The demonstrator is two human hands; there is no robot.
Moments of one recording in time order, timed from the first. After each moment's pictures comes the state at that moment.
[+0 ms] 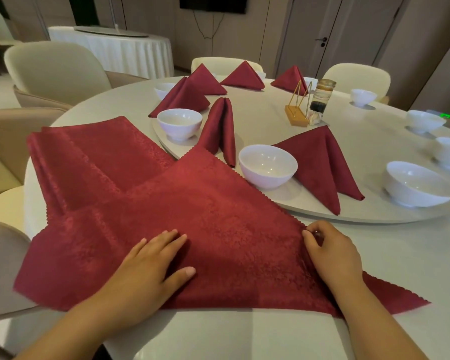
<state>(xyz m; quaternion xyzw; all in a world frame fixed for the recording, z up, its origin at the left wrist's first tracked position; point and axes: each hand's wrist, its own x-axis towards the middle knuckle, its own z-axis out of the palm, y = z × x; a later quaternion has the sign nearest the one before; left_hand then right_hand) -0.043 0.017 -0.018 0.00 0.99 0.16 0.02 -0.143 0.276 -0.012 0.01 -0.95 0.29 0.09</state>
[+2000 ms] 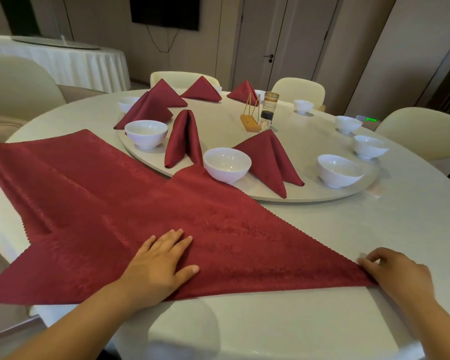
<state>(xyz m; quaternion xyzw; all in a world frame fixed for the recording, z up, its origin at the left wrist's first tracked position) -0.040 0.048 -0.021 0.09 0.99 0.07 0.04 -0.062 0.421 0.004 -0.18 -0.97 0.14 0.09</state>
